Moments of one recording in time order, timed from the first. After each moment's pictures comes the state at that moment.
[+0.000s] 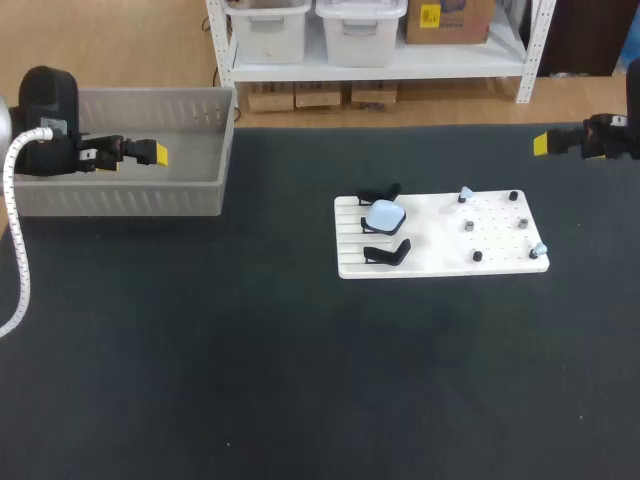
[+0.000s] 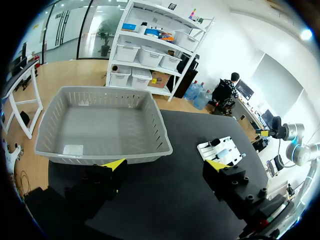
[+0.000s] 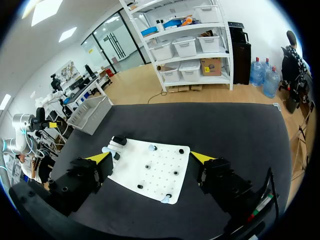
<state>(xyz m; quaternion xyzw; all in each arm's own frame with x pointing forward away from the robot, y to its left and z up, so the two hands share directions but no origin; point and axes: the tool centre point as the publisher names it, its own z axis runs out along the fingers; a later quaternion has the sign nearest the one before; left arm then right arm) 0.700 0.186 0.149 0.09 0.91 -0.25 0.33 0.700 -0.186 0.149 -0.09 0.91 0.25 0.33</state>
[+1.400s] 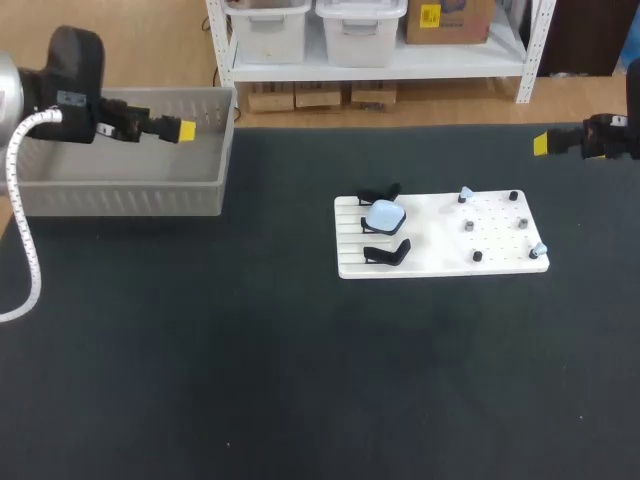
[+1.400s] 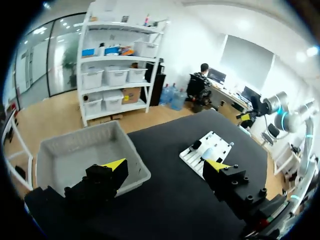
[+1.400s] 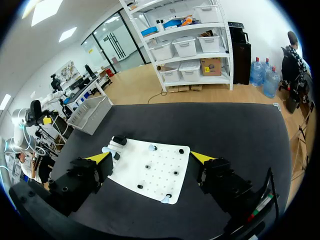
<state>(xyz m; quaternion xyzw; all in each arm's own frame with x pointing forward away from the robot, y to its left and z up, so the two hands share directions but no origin) 0.712 0.138 0.196 0.27 0.84 -0.26 0.39 0.701 -0.186 0.149 -0.09 0.91 0.25 0.33</state>
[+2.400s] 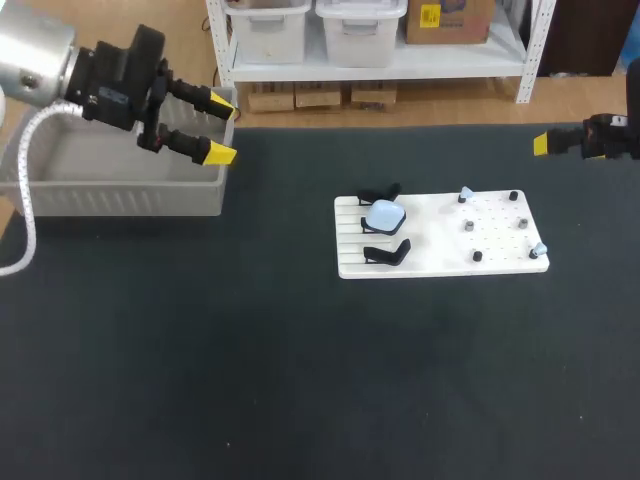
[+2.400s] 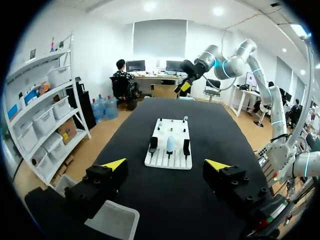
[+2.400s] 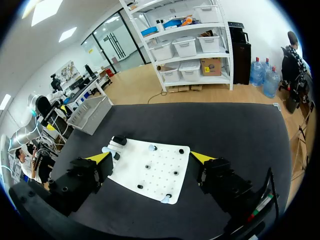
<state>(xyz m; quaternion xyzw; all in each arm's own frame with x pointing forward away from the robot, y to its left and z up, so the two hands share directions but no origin) 0.716 0.075 0.175 0.58 0.66 -0.34 0.34 0.701 -0.186 0.149 -0.09 0.91 0.25 0.33</state>
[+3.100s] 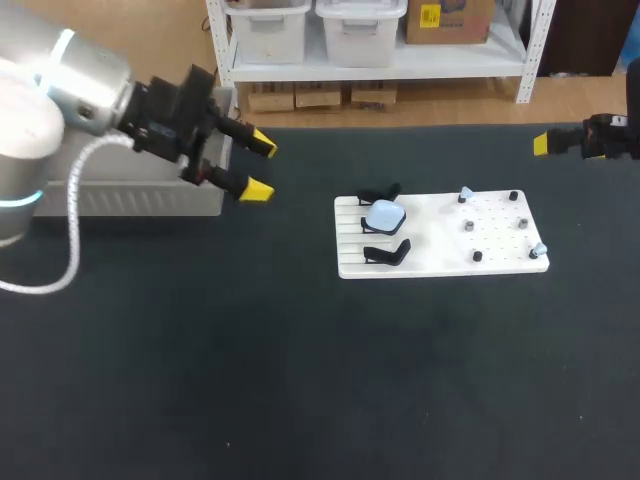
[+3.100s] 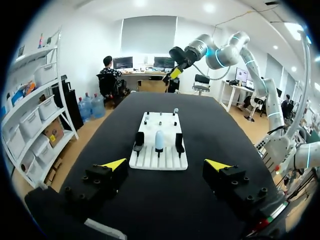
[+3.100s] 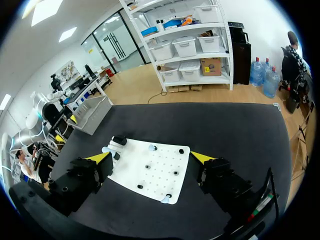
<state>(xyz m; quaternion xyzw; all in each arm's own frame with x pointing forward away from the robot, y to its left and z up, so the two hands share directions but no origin) 0.703 0.026 0.119 0.61 0.63 -0.36 0.32 0.701 -0.186 0.149 -0.09 0.91 0.25 0.33</state>
